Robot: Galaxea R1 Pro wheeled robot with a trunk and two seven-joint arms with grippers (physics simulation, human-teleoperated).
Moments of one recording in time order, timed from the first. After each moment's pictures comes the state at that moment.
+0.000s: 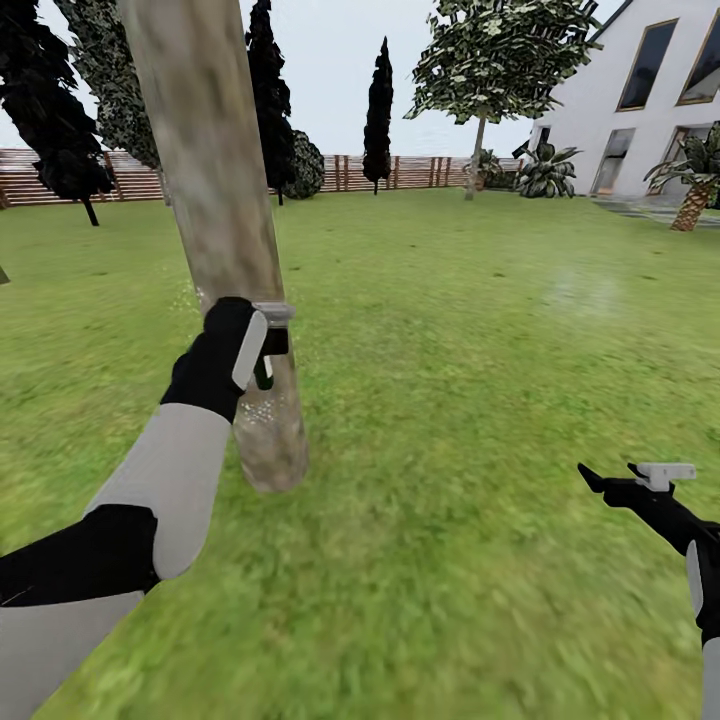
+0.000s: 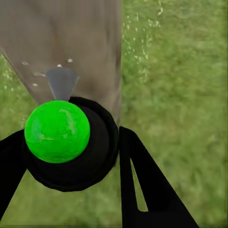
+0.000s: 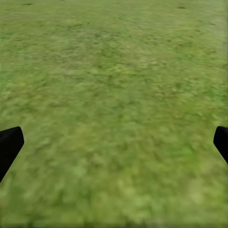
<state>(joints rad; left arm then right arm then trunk) -1.30 -0.16 0.03 -0.87 0.08 1.01 0.32 -0.62 -0.28 -0.70 -0.93 0.25 0.05 0.70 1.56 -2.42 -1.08</state>
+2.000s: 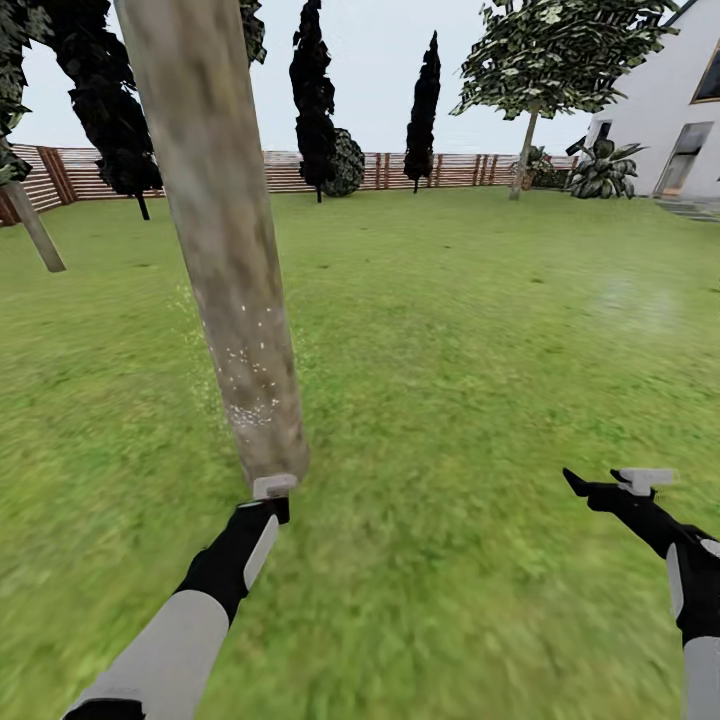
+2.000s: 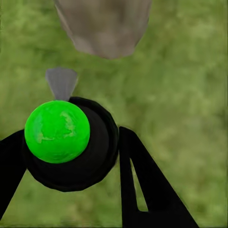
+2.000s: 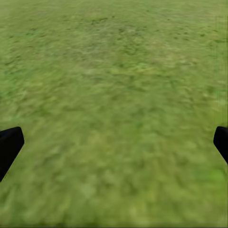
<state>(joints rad) -0.72 -0.14 0.02 -0.69 0.07 0.45 0.33 -0.62 -0.23 -0.70 -0.91 0.25 0.06 0.70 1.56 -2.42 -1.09</state>
